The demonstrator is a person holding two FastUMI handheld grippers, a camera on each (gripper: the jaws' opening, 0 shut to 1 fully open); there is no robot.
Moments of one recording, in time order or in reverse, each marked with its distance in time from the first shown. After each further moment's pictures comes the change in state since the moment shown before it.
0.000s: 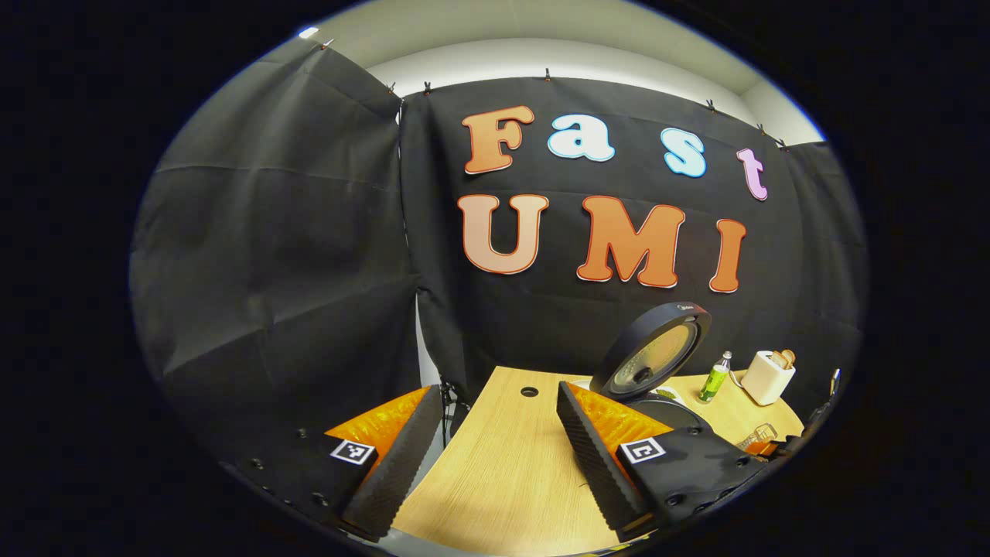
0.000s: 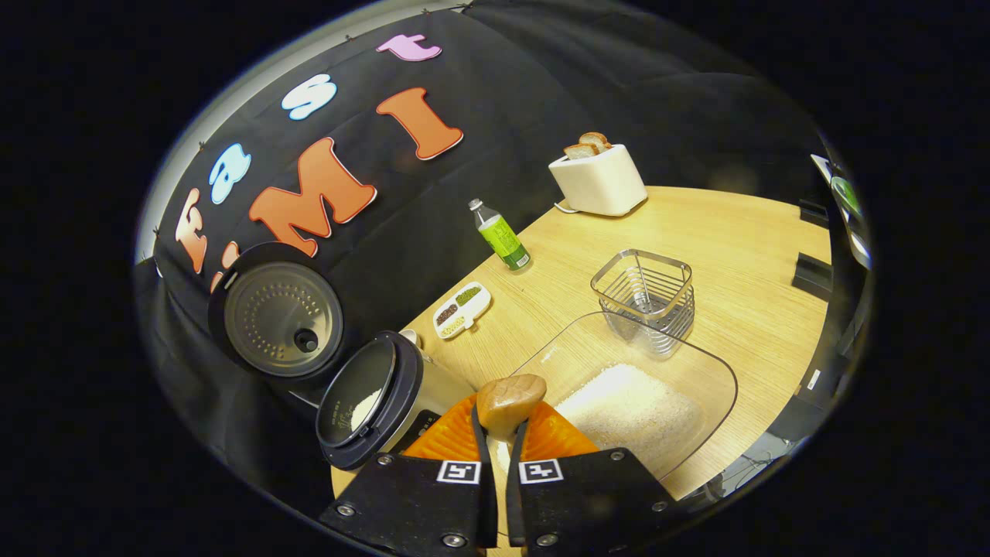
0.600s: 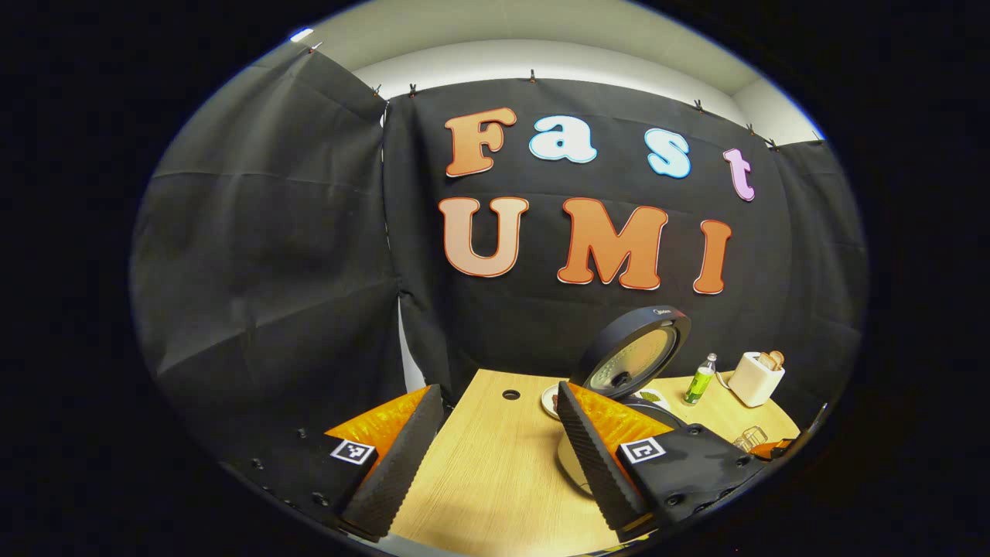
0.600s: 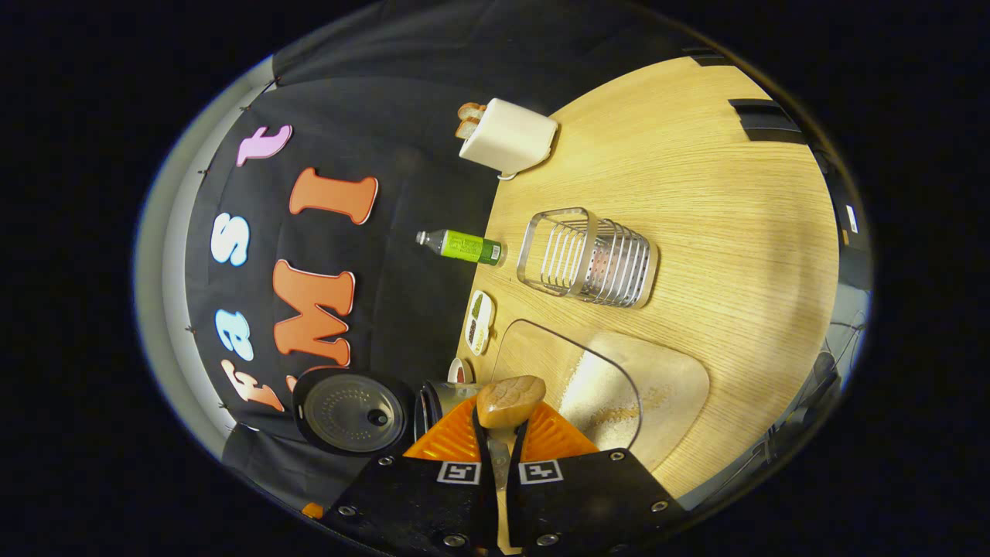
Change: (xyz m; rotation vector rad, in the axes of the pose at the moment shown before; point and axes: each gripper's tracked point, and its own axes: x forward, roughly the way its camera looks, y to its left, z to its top) left arm 0.002 -0.035 0.010 0.004 -0.018 -0.046; right arm -0.017 -0.057 0.019 0.599 0.109 0.153
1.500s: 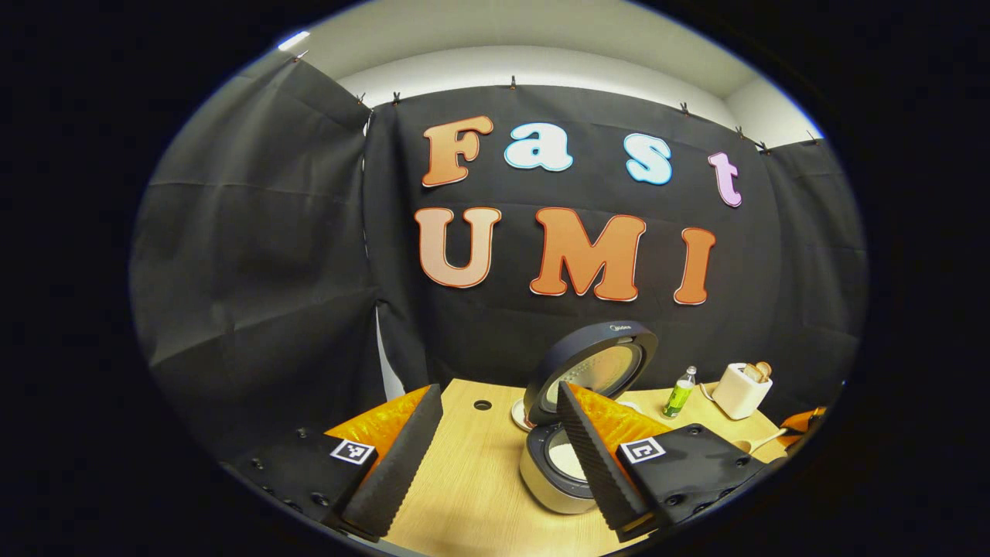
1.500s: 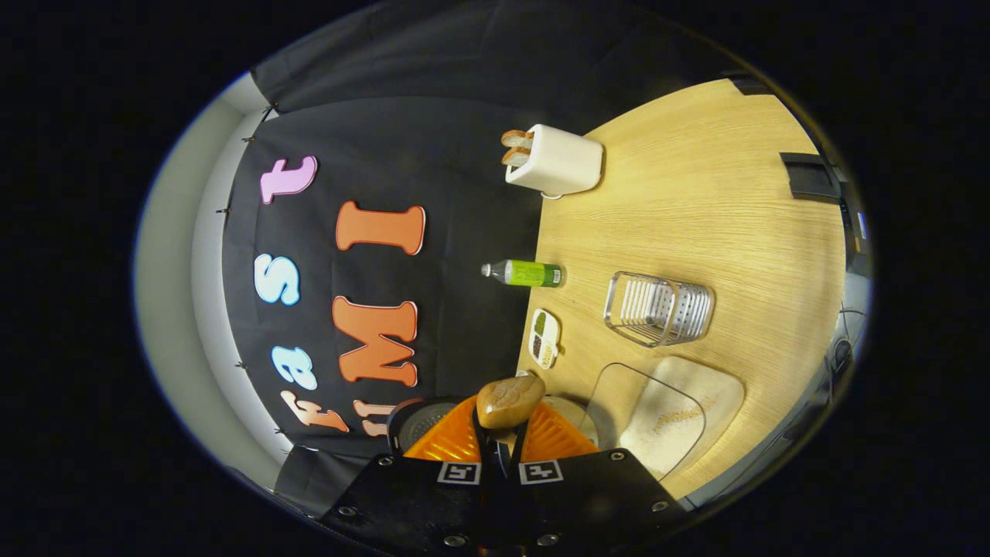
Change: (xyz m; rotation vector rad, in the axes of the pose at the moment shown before) left arm 0.008 -0.072 0.009 -0.010 -0.037 -0.023; right arm -0.042 0.112 0.071 0.076 0.031 0.147
